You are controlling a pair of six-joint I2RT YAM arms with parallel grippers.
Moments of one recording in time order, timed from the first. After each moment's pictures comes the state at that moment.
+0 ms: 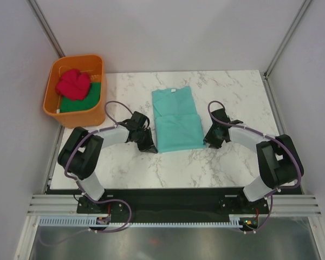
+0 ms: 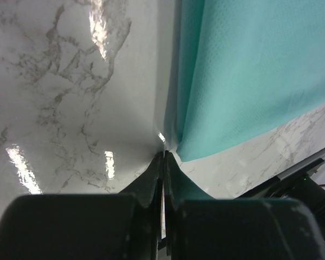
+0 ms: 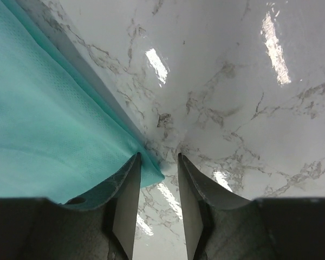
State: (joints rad) left arm -0.49 1.71 0.90 -0.31 0.34 -0.73; right arm 0.33 1.58 0.85 -0.44 0.06 0.89
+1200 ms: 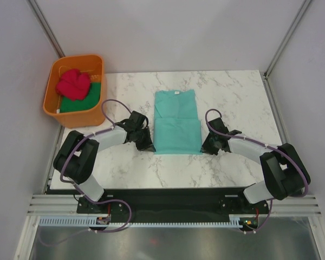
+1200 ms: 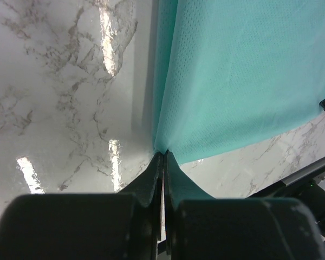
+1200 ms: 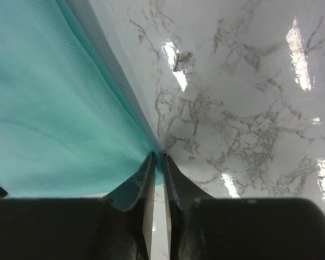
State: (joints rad) left arm -0.49 1.66 0.88 -0.32 0.29 -0.72; right arm 0.43 1.47 0.70 -0.34 0.03 0.95
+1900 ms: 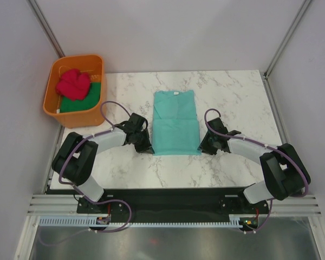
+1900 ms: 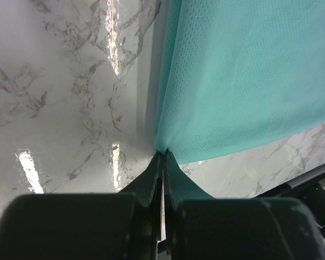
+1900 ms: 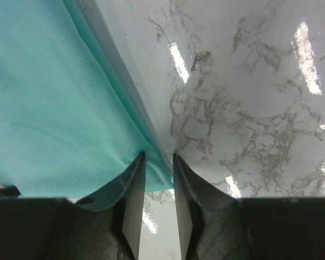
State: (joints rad) left arm -0.50 1.63 0.84 -0.33 0.26 -0.74; right arm 0.44 1.46 0.69 -0.30 0.03 0.97
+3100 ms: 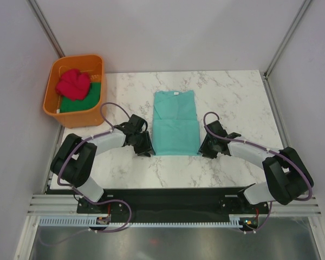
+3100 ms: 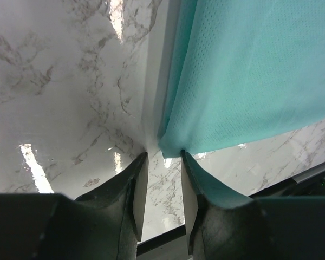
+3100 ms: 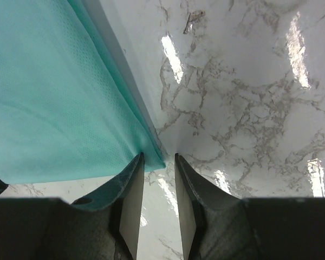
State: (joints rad) left arm -0.51 1.61 0.83 -0.37 0.26 -0.74; right arm 0.48 1.42 0.67 -0.36 0.03 0.97
